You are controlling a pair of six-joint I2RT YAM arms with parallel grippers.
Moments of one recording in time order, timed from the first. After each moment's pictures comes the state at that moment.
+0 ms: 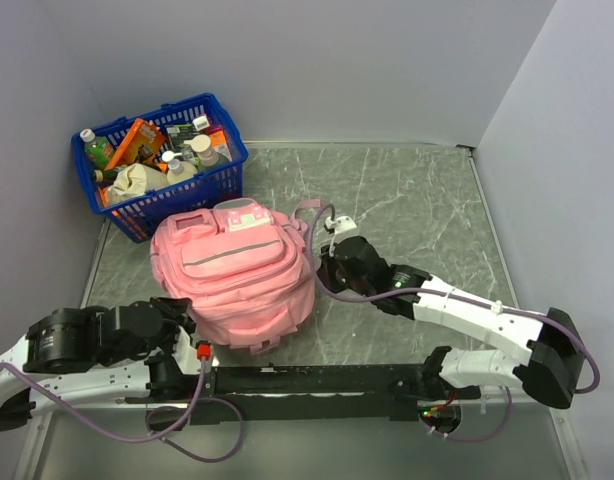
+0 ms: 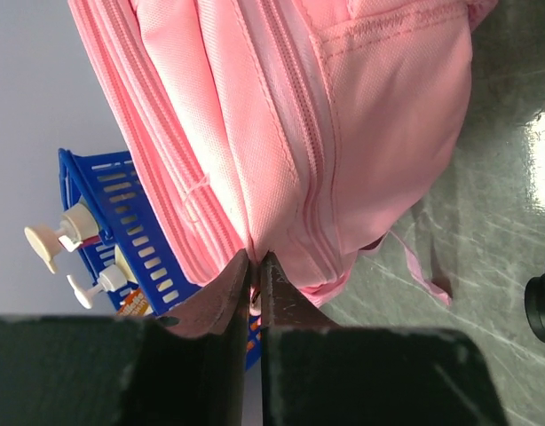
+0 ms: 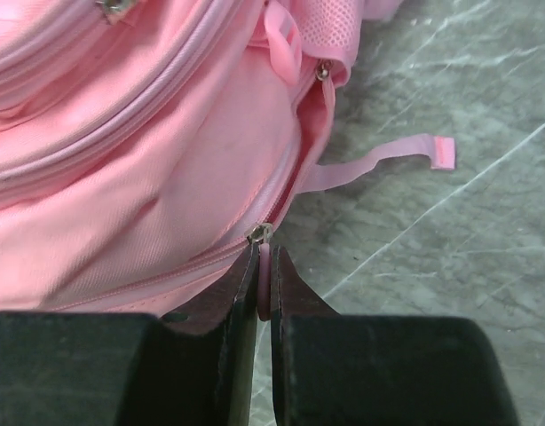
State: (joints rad) left arm -1.30 0.41 0.97 -1.30 -0.39 0.93; right arm 0.94 1.16 0.82 -0.29 0.23 0.45
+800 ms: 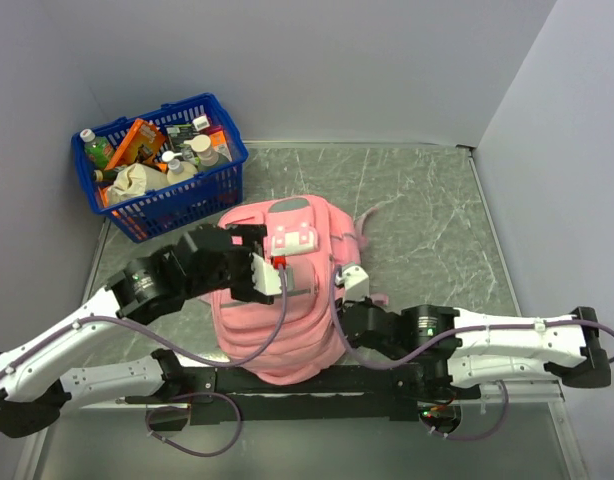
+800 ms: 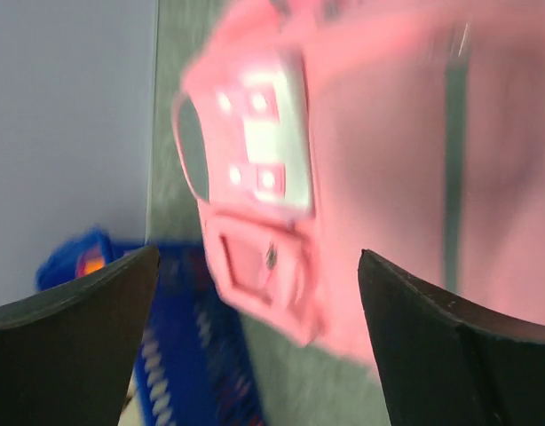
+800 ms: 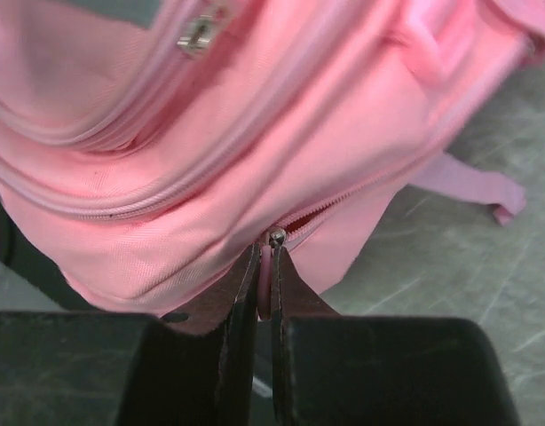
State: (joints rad) left arm -0.99 0.92 1.10 -0.74 -0.15 0.85; right arm 1.41 0.91 0.82 -0.72 0.55 0.67
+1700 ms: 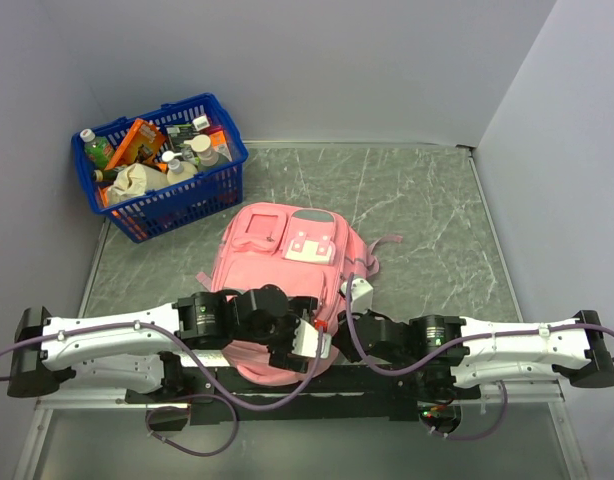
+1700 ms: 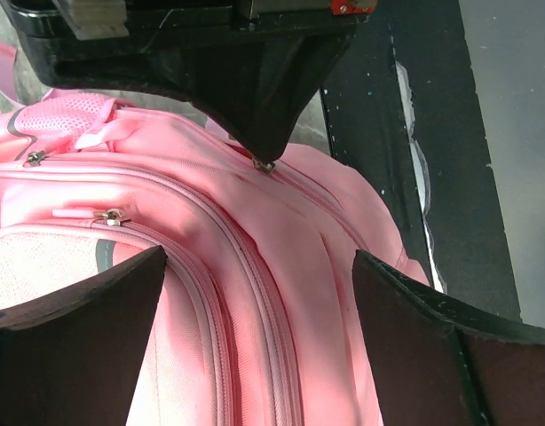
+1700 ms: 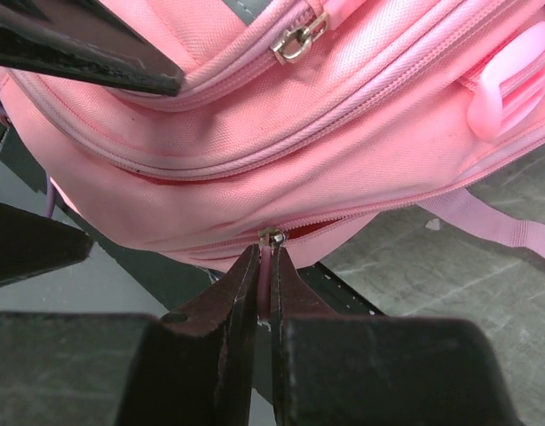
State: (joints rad) left arm -1.33 1.06 0.88 -0.46 0.13 0.46; right arm 1.47 0.82 0.66 -0.61 0.44 0.80
